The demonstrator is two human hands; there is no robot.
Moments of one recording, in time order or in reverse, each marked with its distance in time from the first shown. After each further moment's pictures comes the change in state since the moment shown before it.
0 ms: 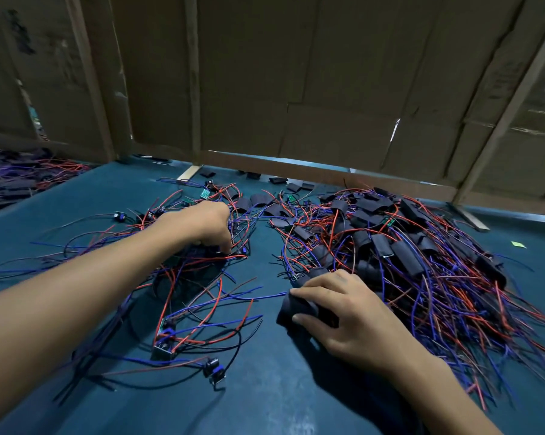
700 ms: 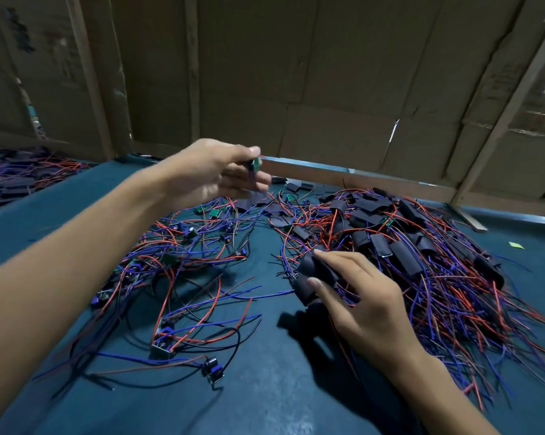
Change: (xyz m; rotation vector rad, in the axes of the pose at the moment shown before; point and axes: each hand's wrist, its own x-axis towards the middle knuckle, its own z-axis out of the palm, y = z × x) left_hand -0.044 0.011 -0.057 -1.420 -0.006 0.383; right_hand 0.002 0.003 0.002 0.160 0.424 0.093
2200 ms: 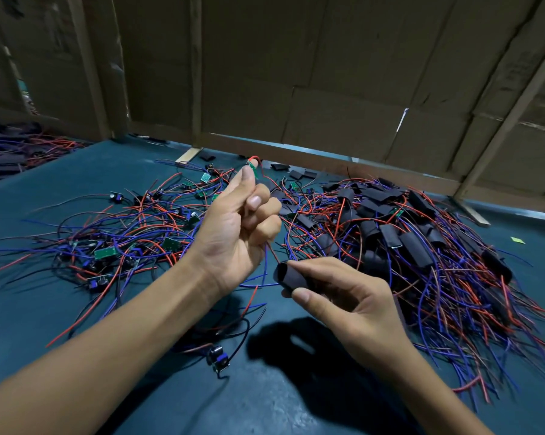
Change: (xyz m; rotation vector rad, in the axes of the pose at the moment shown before) left_hand -0.052 -0.054 0.080 -1.002 0.089 0.138; right_hand -0.006 -0.027 0.013 0.599 -0.198 0.284
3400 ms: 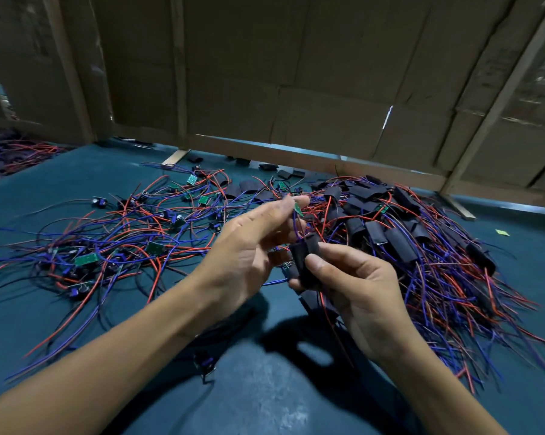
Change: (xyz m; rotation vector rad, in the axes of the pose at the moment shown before) left_hand -0.010 -0.030 -0.003 0.498 -0.099 -0.089; right_hand 0.014 -0.017 -0.008 0.558 0.201 0.322
